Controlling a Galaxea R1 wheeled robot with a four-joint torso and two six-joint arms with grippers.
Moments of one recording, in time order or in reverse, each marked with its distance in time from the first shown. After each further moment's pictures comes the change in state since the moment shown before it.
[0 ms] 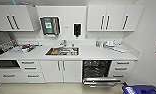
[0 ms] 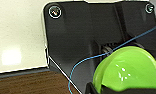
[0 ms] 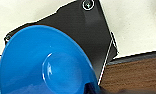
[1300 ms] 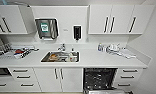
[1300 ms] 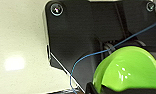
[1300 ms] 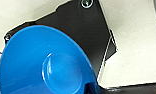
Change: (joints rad) left arm 0.024 -0.013 0.004 -0.001 -0.018 0.000; right arm -0.016 -0.021 0.029 0.003 0.000 0.003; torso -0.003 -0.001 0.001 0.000
